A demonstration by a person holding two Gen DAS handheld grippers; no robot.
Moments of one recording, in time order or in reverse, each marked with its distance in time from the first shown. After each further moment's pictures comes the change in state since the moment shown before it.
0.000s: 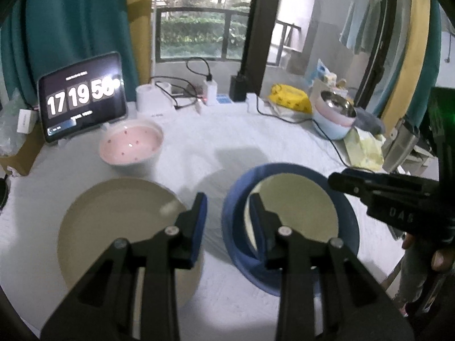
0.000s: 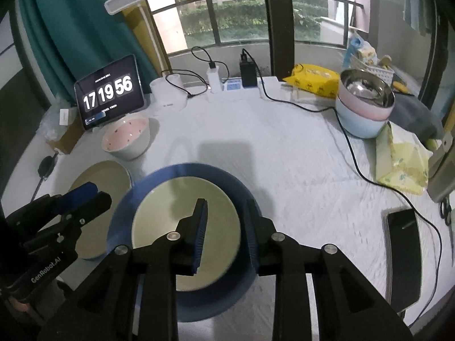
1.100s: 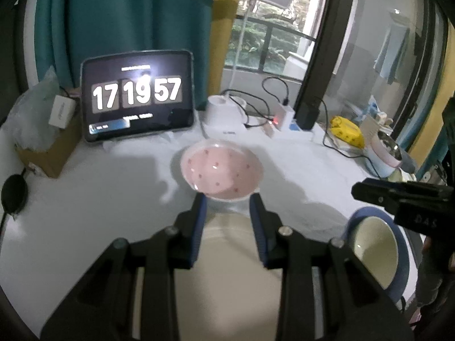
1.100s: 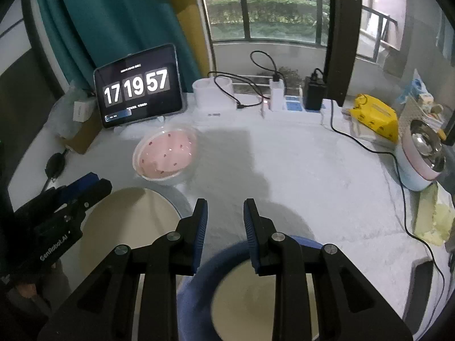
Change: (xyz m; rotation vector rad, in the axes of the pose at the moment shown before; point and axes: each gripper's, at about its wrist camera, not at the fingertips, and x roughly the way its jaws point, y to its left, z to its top) left arm 0.012 0.138 0.030 -0.128 -0.045 0.086; right arm 0.060 0.104 0.067 -0.118 0.053 0.045
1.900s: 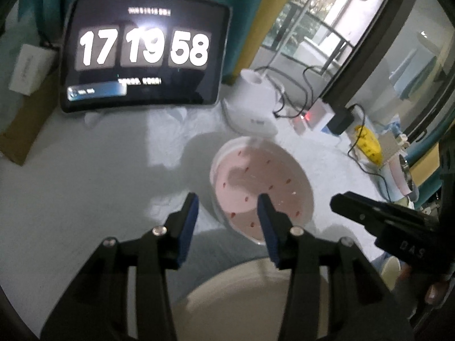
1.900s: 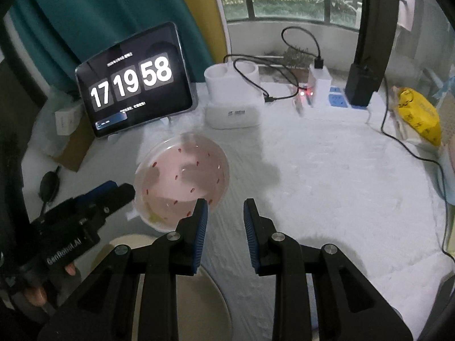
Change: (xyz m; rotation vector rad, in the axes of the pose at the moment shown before) left arm 0.100 0.062 0.033 -0.178 0.200 -0.082; right arm 0.102 0.024 0.051 0.067 0.125 0.042
